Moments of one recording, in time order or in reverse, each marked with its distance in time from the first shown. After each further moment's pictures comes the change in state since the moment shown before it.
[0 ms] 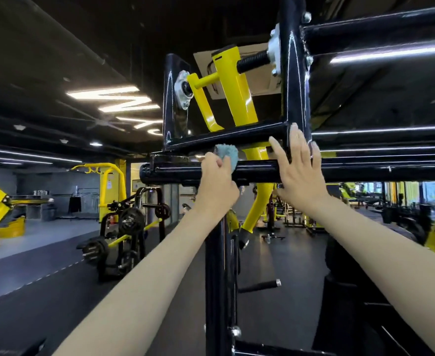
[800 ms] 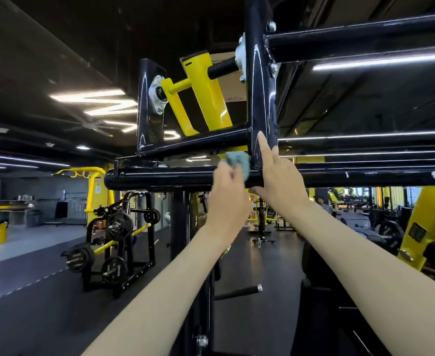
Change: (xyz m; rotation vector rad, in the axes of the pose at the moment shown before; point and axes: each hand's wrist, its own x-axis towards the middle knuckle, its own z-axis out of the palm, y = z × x) left_hand -0.007 0.084 0.051 -0.072 0.111 0.006; right_hand -0.004 0.034 -0.011 0.307 -0.104 0.060
